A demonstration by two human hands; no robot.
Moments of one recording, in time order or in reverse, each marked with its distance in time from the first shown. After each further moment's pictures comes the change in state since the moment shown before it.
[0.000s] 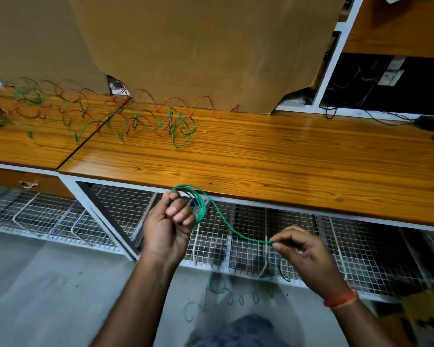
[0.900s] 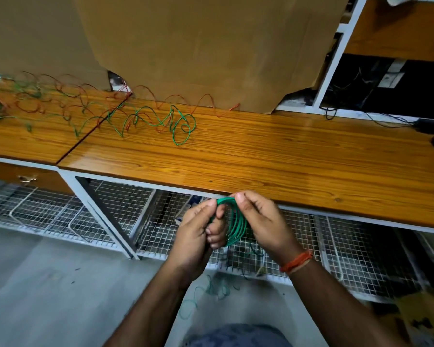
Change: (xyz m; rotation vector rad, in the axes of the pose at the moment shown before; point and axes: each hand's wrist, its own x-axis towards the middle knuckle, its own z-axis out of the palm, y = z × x) left_hand -0.026 -0.035 0.011 0.415 -0.315 -0.085; right_hand 0.062 -0.059 0.062 0.235 -0.090 -0.016
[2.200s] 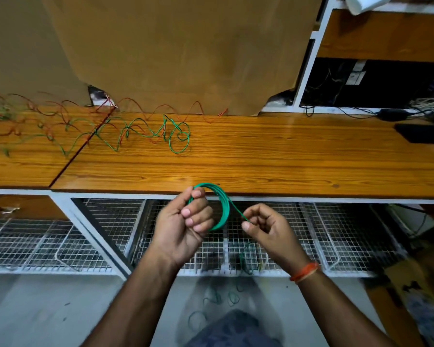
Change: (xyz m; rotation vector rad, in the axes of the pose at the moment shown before) left_hand 0.002 0.081 -0.063 -0.481 -0.083 -0.276; right_hand -0.027 0.016 0.054 0.005 0.164 0.093
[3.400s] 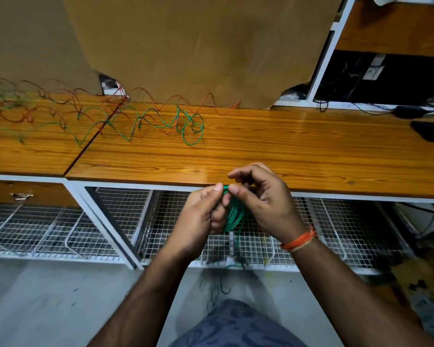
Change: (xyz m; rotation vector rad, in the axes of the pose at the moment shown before) left_hand -0.010 0.005 -0.016 0.704 -0.011 0.173; right_hand 0.043 -0.061 0.047 -0.239 0.028 -0.385
